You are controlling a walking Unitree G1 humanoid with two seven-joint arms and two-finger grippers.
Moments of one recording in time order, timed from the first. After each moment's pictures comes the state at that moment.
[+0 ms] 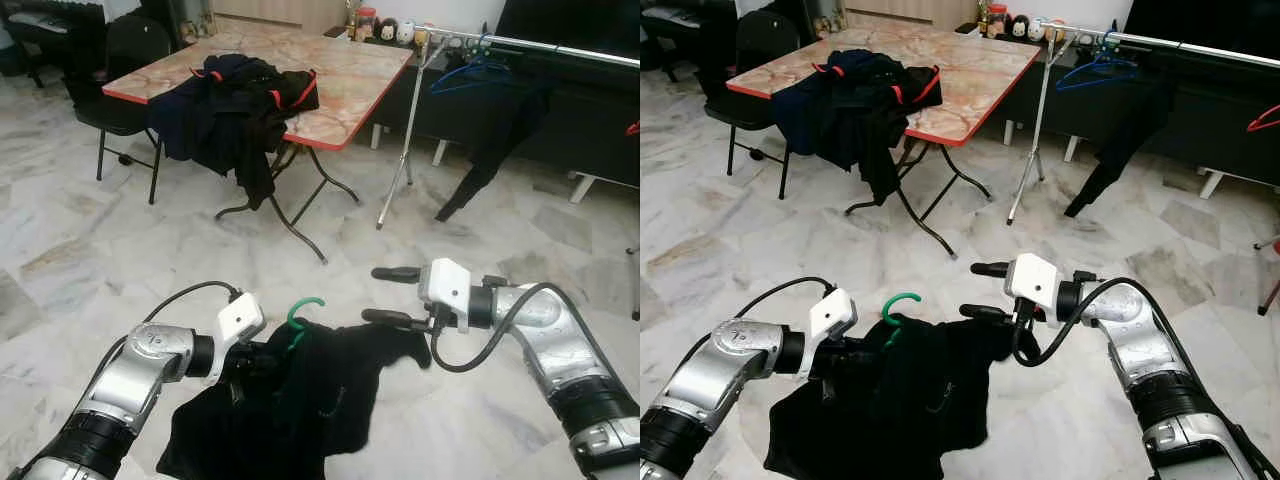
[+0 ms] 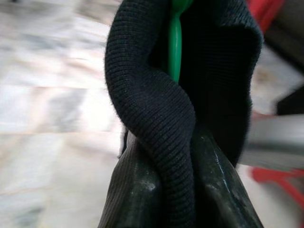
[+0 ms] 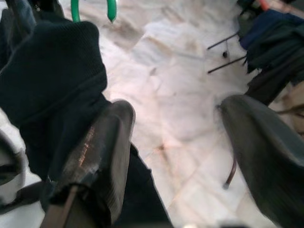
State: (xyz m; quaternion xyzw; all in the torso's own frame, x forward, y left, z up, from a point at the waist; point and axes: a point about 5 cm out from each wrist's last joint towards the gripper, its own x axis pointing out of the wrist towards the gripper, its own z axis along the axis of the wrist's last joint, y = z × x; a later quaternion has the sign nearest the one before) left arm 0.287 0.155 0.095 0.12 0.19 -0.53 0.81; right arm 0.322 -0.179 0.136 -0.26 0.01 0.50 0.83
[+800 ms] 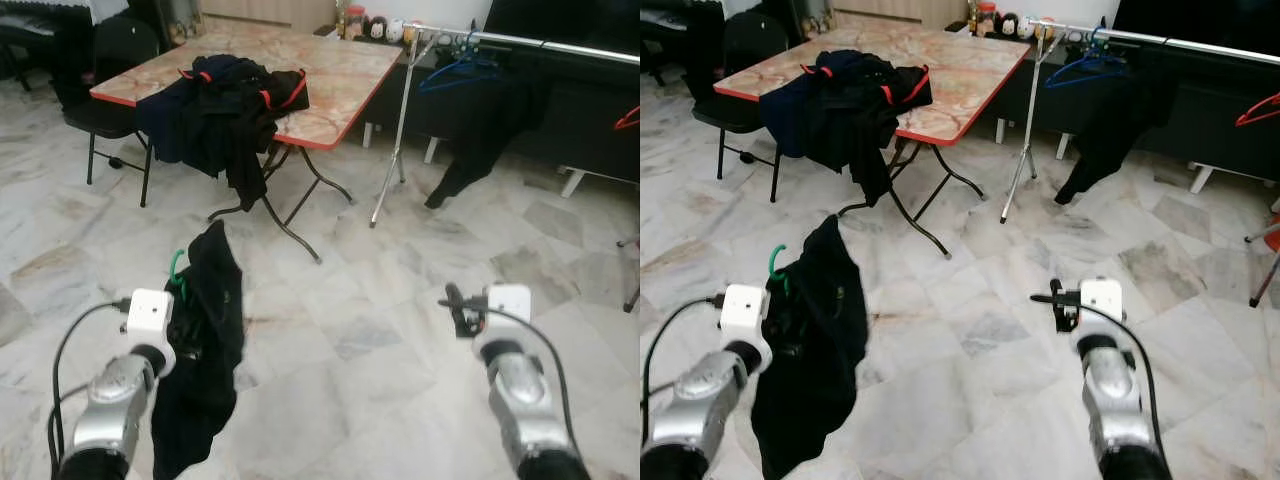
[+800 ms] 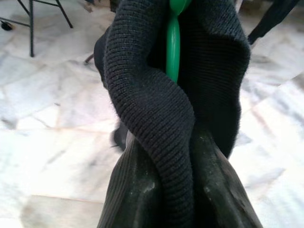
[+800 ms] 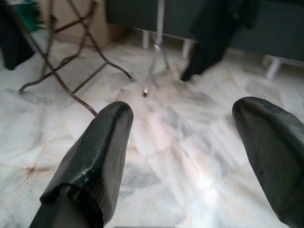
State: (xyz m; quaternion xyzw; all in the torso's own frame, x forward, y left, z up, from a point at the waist) left arm 0.286 0.229 0.054 0.01 0.12 -0.06 0.99; right arm 0.283 -0.221 0.038 -0.04 0.08 -0.08 0.99
